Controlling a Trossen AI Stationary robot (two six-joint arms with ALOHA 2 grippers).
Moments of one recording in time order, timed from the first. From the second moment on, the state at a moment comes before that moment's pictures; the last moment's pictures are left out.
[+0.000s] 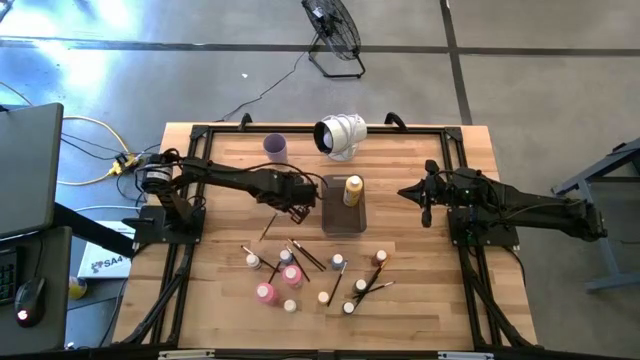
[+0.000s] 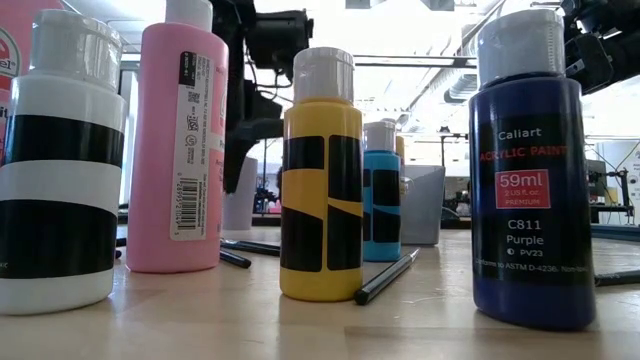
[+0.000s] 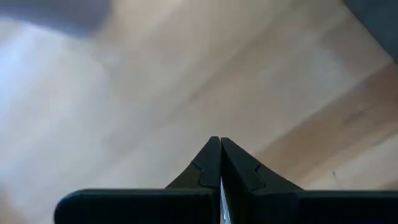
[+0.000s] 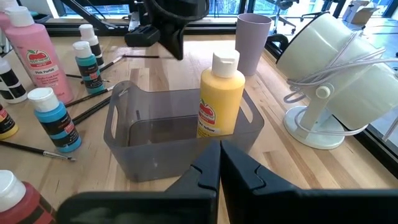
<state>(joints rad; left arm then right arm) 0.06 1.75 1.26 -0.95 -0.36 -0.81 -0.24 0.40 0.28 -0.21 -0.04 -0.05</state>
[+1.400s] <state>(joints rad) 0.48 1.29 1.31 -0.51 -0.50 -0.09 -0.24 0.40 0.28 -0.21 -0.08 -0.05</state>
